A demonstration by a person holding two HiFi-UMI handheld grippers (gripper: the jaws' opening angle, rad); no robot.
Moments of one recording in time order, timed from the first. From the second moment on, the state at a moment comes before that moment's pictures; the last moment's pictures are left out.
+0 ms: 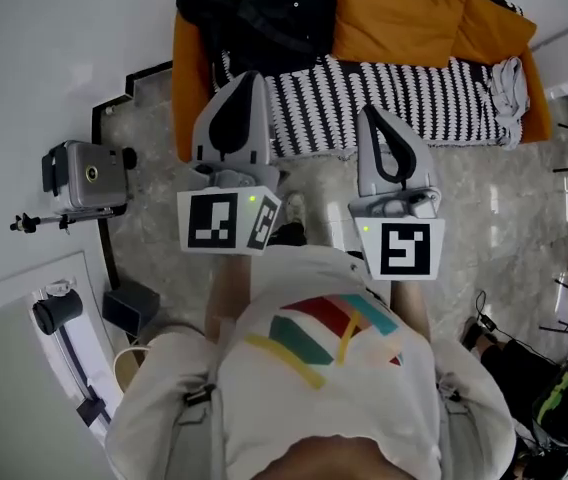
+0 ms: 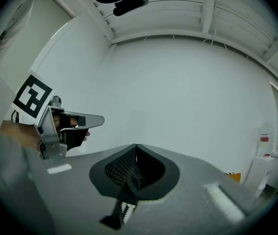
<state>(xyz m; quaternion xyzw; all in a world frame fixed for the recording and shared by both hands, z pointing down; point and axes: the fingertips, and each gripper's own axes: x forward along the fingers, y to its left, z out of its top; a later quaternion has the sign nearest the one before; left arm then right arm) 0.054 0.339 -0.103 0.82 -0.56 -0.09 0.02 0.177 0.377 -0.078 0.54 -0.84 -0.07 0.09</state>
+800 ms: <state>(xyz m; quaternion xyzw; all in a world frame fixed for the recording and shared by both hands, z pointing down) 0.058 0.202 -0.108 0.78 -0.63 -0.09 0.01 0.186 0.215 -0.067 0.47 -0.88 -0.02 0.06</state>
